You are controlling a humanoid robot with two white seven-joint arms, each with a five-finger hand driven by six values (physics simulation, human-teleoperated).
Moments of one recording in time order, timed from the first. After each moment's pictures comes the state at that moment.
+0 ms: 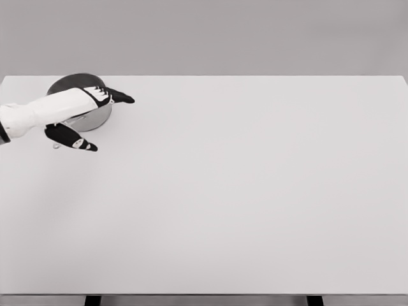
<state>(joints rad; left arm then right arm) -0.48 0.83 -0.38 -1.57 -0.04 -0.49 -0.61 0.01 0.00 0.53 -0.11 0.16 -0.05 0.36</state>
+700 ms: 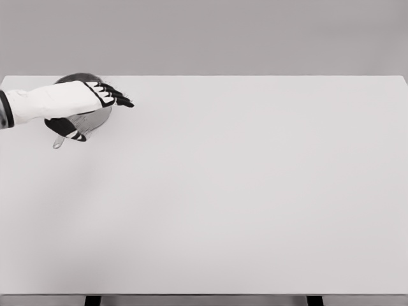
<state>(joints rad) -0.68 0.90 -0.58 -1.53 -0.25 -0.53 -0.61 0.03 0.00 0.54 -0.10 0.16 -0.05 0.36</state>
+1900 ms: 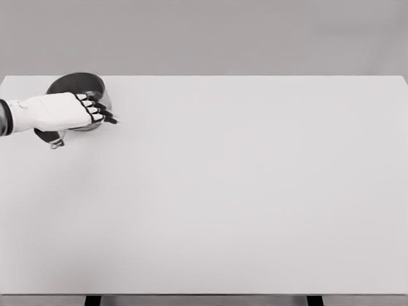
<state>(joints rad) -0.69 0.92 -0.63 -1.52 -0.54 -0.56 -0.60 0.03 0.00 0.54 -0.10 0.16 -0.05 0.36</state>
